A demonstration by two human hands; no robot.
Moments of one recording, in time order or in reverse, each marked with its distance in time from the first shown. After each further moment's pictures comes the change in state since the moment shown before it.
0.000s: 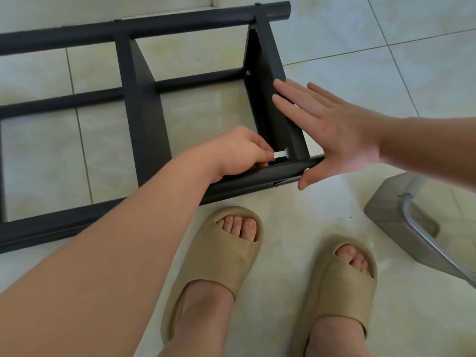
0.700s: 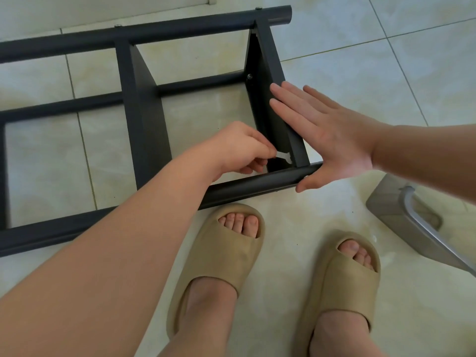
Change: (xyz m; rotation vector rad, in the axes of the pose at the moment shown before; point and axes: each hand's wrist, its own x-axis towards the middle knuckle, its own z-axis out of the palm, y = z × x) left_hand 0.000 -0.003 0.001 -0.137 -0.005 -0.037; right_hand -0.006 -0.007 0.014 -0.034 0.072 -0.030
